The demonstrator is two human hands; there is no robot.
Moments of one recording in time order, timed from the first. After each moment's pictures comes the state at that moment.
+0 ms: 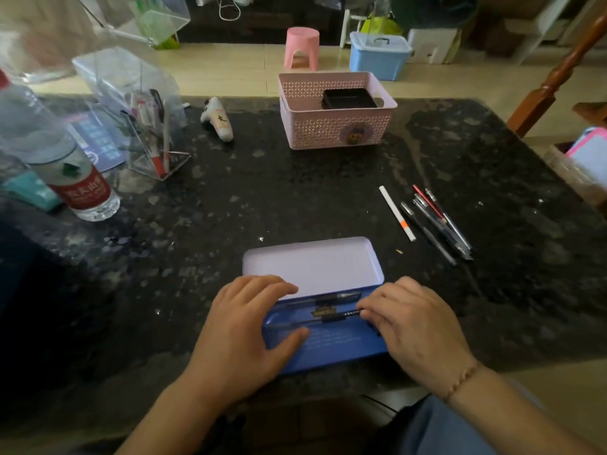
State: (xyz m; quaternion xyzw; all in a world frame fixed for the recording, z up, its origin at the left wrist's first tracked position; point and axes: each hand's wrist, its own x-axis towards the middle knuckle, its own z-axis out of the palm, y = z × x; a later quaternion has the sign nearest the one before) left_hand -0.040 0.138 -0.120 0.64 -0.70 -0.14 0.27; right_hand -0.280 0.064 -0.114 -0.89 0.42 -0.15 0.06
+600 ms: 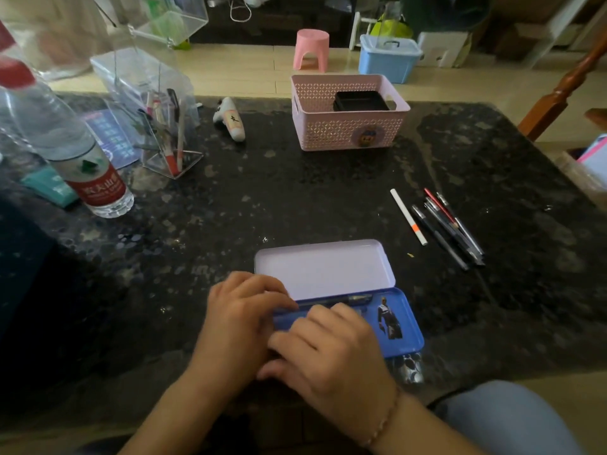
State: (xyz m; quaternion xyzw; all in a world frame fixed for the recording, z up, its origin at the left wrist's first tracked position) left_hand -0.026 0.138 -0.120 0.67 -0.68 -0.10 0.28; right_hand -0.189 0.115 -0.099 -0.93 0.25 -0.27 0.02
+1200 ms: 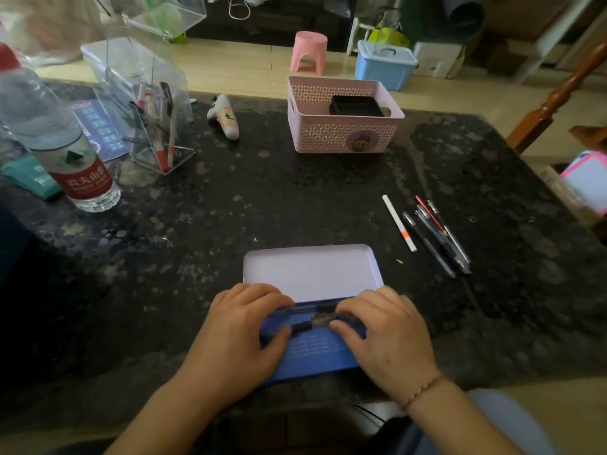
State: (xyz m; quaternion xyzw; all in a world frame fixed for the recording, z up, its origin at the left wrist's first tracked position) left_hand -0.035 0.139 -0.120 0.65 -0.69 -0.18 0.26; right_hand -0.249 0.071 -0.122 -0.87 0.47 -0.15 0.07
